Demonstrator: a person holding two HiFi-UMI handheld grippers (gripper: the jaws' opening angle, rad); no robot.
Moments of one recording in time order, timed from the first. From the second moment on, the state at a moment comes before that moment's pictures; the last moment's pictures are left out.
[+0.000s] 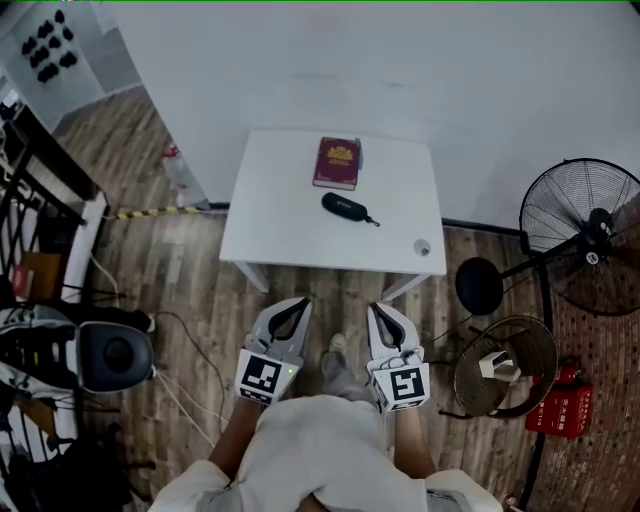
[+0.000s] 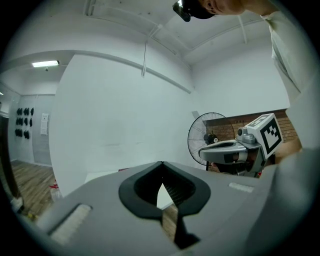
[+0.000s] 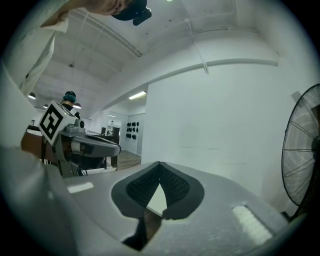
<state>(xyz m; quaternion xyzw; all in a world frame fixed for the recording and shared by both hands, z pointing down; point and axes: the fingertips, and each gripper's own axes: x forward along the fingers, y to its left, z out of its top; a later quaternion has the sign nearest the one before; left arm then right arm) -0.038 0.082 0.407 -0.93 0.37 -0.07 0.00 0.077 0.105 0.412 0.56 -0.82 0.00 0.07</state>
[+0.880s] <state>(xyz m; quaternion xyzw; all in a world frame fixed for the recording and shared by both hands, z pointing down) 0.040 -0.068 0.424 -0.89 0.44 -0.10 -0.02 0.143 -0.061 0.425 0.47 -0.88 0.00 0.07</state>
